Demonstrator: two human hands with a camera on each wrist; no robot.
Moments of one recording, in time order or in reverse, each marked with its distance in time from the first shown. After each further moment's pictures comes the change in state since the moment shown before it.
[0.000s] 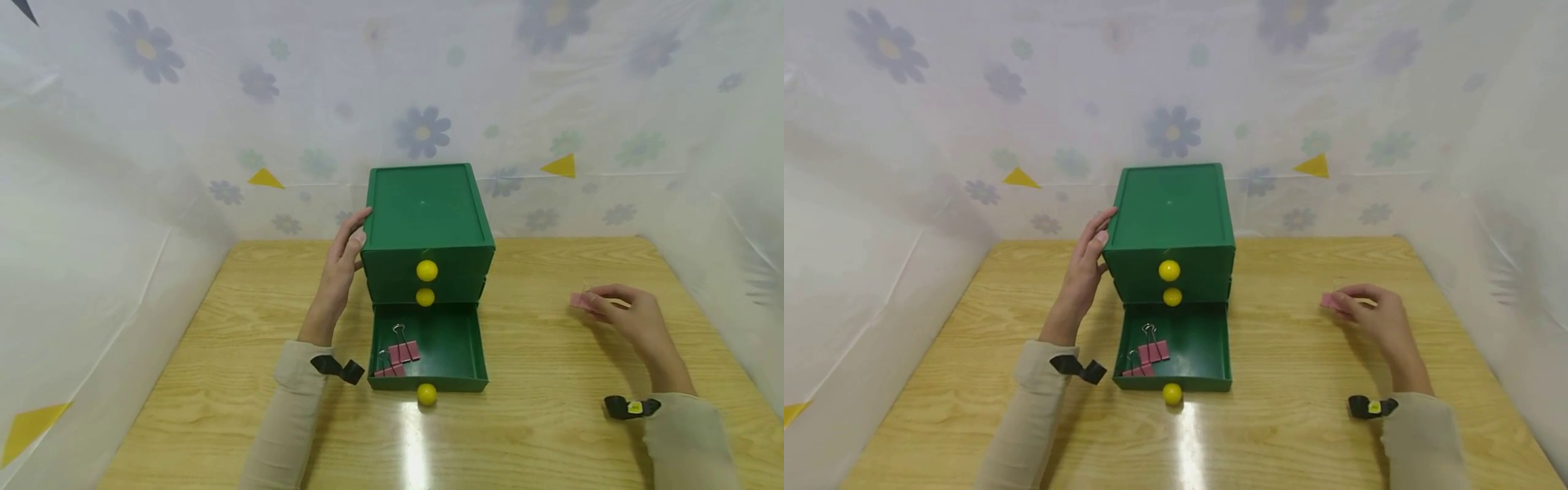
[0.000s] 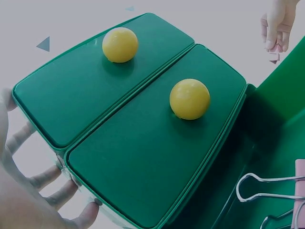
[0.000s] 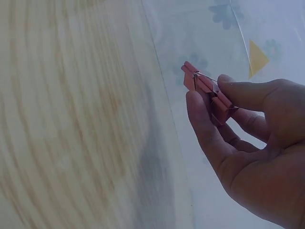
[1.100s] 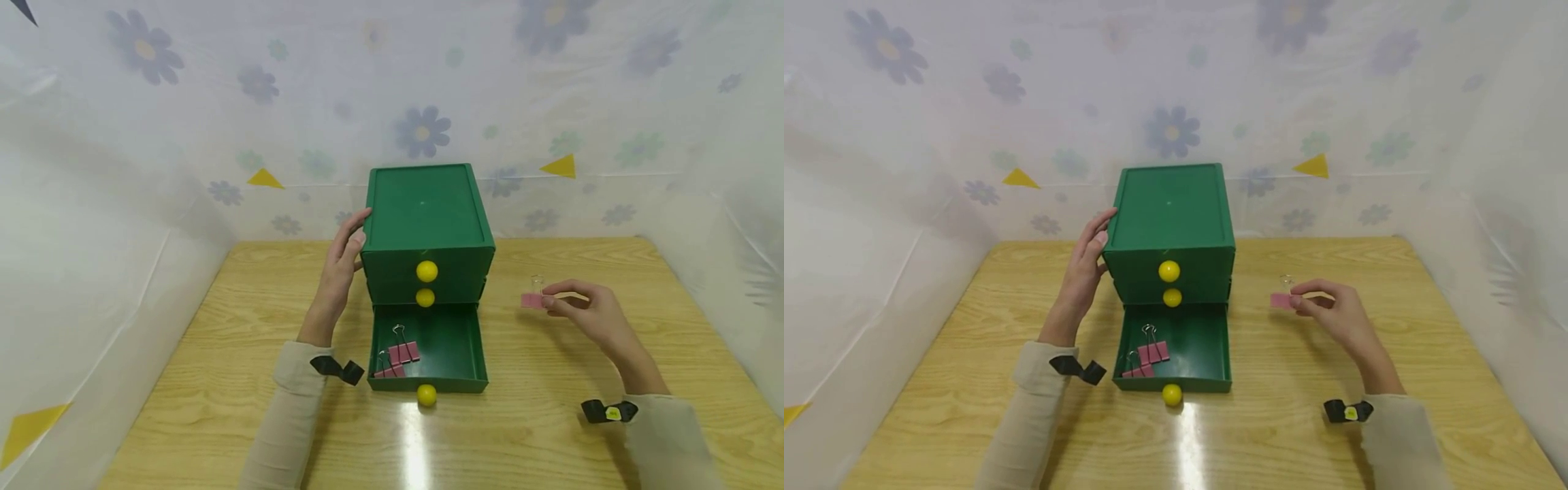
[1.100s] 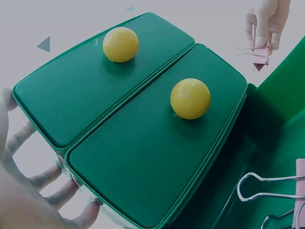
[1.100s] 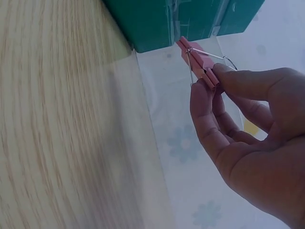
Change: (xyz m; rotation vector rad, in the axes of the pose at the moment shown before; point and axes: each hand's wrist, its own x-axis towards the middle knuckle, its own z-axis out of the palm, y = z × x) left_hand -0.002 0.002 -0.002 0.005 0.003 0.008; right_hand 0.000 -0.047 0.052 -0.026 -0.114 -0.138
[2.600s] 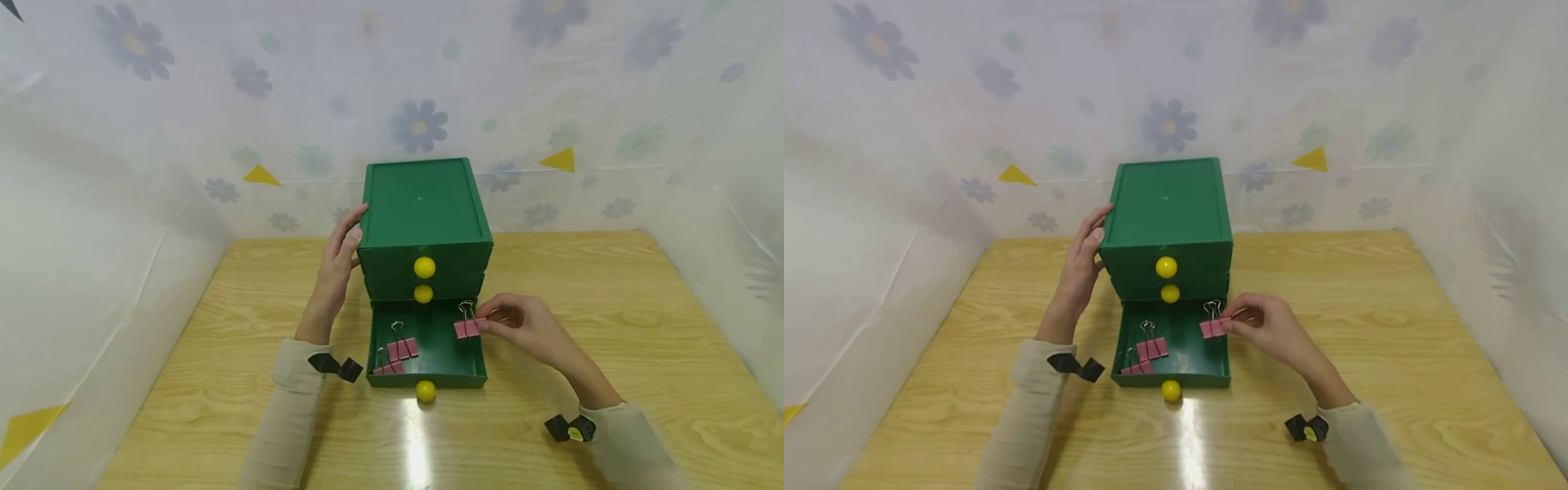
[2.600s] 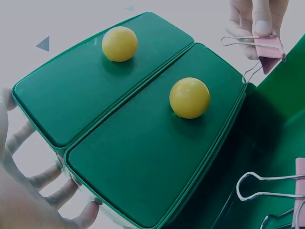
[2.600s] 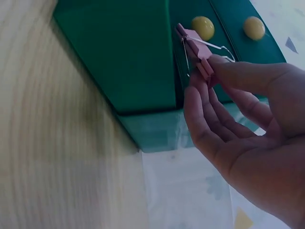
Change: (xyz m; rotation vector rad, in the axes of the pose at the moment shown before) left_hand -0.001 0.005 -0.001 -0.015 0.004 -0.001; right_hand -0.005 -0.054 0.081 0.013 -0.199 -0.246
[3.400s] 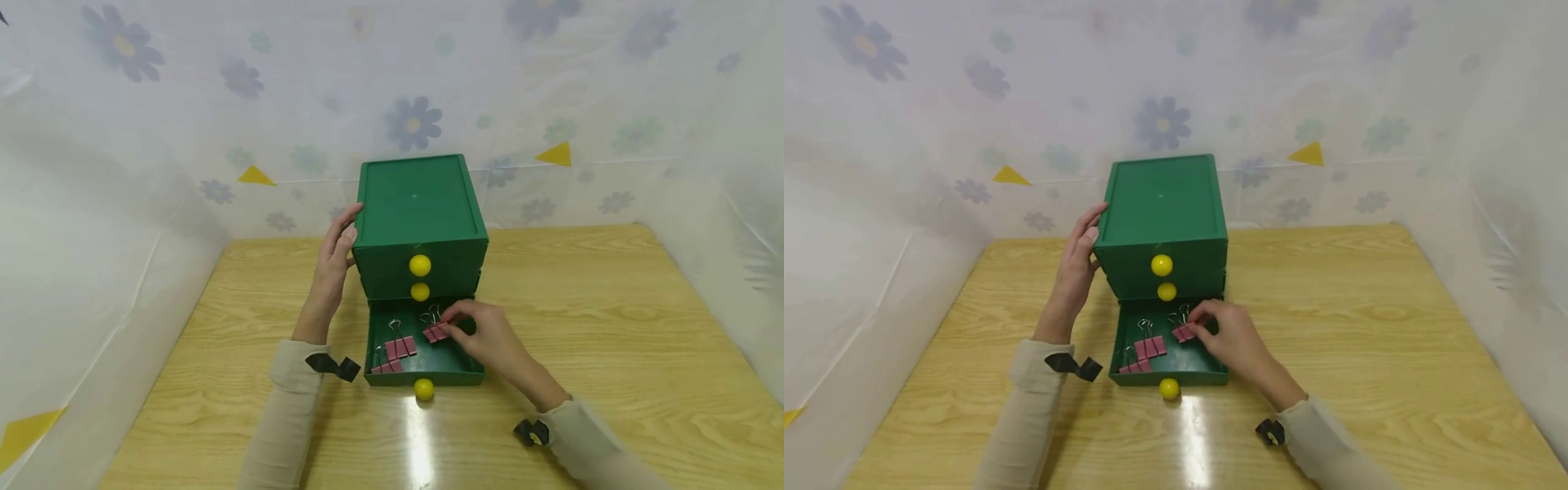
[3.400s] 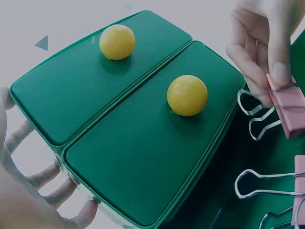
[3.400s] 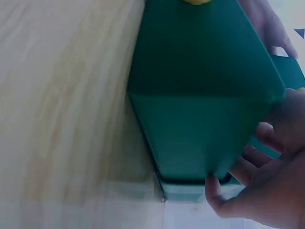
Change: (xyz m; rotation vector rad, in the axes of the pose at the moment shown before) left_hand -0.003 0.001 -0.009 -0.017 0.005 0.025; right_hand 0.022 -0.005 0.070 -0.287 0.105 -0.044
